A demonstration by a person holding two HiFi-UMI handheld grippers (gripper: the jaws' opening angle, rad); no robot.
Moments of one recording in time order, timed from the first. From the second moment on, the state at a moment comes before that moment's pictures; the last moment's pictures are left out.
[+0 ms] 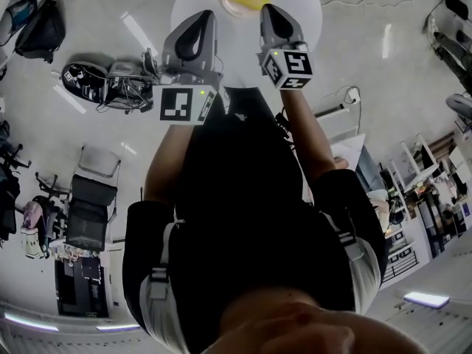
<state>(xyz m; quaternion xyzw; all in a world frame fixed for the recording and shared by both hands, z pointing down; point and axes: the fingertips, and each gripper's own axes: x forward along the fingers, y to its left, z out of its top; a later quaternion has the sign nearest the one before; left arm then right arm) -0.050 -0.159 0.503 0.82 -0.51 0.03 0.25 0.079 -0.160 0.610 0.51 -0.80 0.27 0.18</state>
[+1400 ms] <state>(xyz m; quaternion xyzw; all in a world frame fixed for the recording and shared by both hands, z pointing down) -0.050 -0.173 0.532 0.82 -0.50 0.03 0.28 0.066 -0.149 0.709 0.41 -0.80 0.28 0.34</state>
